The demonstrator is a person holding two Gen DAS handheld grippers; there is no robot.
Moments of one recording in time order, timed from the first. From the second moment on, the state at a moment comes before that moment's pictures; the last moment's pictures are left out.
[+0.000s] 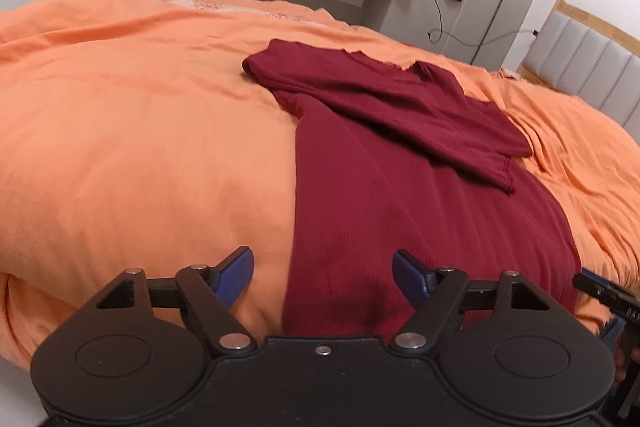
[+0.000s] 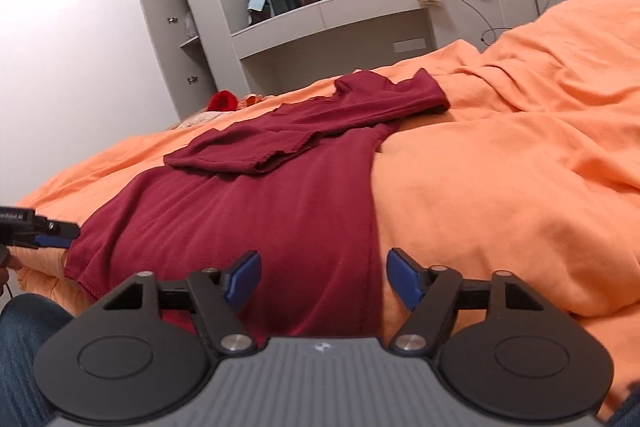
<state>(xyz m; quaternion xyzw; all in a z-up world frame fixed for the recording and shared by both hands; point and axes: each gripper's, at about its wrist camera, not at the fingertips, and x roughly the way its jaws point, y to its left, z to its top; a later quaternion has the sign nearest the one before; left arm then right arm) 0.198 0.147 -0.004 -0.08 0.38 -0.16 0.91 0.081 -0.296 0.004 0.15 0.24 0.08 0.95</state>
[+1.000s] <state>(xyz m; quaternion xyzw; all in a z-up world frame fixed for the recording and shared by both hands) 0.091 0.091 0.048 -0.02 0.32 -0.11 0.94 0.032 -0.330 0.075 0.07 0.16 0.08 0.98</state>
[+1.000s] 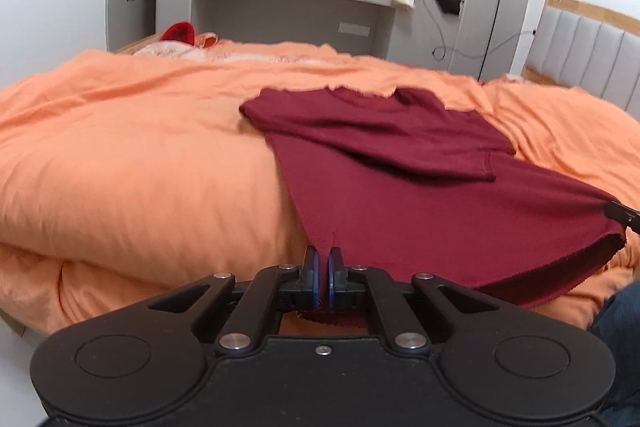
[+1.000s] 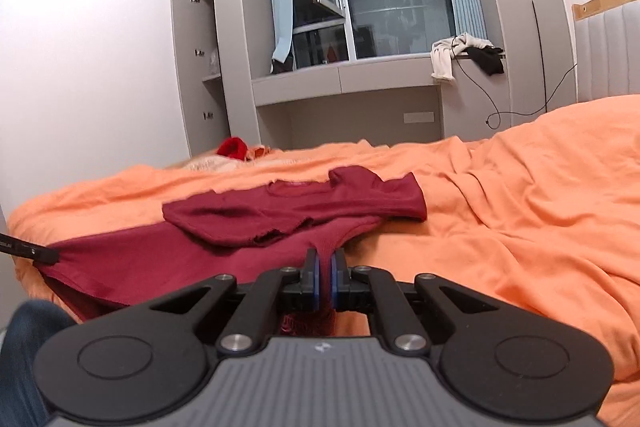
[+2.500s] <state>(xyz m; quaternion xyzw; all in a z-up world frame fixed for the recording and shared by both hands) 0.096 0.087 0.023 -0.04 0.31 -0.09 0.95 0.046 -0.186 -0.076 -0.60 0.21 0.09 0.77</state>
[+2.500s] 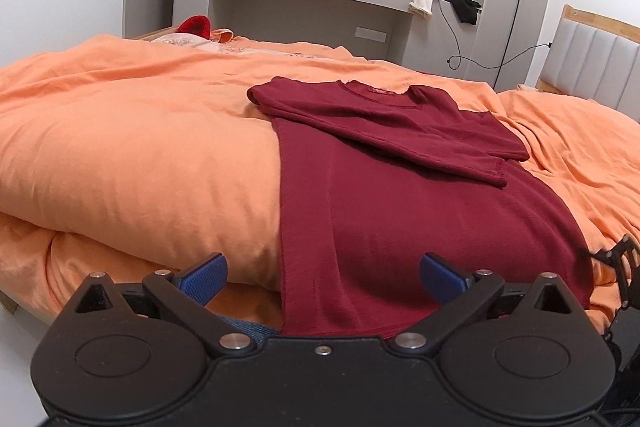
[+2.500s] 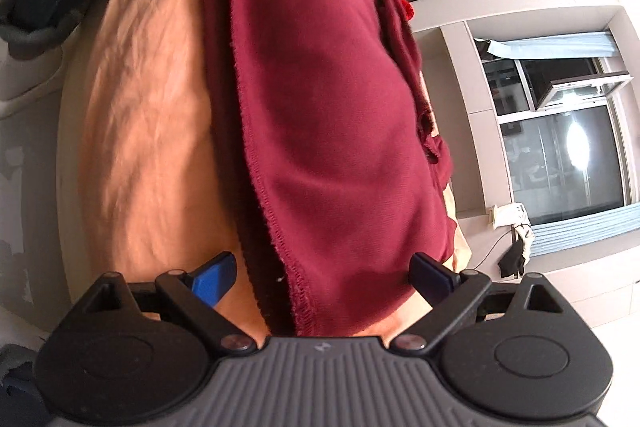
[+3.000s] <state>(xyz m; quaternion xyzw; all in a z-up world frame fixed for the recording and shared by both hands) 0.086 0.060 0.029 0.01 0.26 -0.10 0.96 0.034 -0.188 -0.079 -0.60 0.16 0.12 0.77</state>
